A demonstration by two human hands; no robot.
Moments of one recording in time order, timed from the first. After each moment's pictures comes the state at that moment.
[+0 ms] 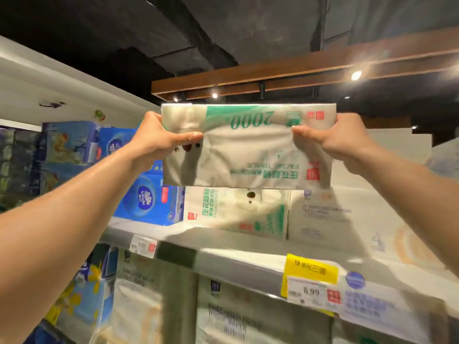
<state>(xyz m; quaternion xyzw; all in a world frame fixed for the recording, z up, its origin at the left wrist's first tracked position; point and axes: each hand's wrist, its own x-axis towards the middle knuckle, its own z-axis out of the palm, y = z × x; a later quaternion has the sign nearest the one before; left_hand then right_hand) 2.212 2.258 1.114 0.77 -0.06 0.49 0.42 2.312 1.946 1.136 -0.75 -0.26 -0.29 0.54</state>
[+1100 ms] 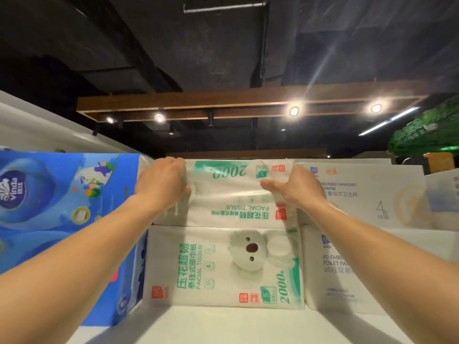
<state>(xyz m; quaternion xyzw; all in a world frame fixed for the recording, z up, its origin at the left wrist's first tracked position) 2.437 2.344 1.138 0.86 -0.02 0.52 0.00 2.475 2.059 1.134 -0.86 -0.04 -0.40 0.31</state>
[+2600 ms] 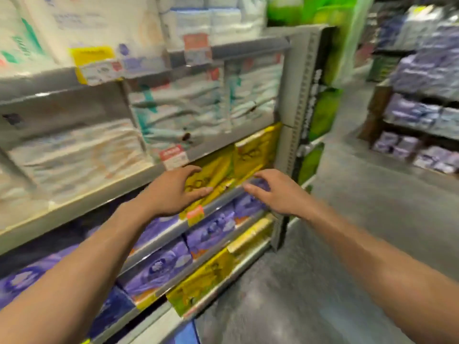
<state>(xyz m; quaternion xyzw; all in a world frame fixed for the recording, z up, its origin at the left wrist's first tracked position) 2.049 2.074 0.756 0.85 -0.49 -0.03 0.16 1.884 1.869 0.719 -0.94 0.22 -0.10 0.23</state>
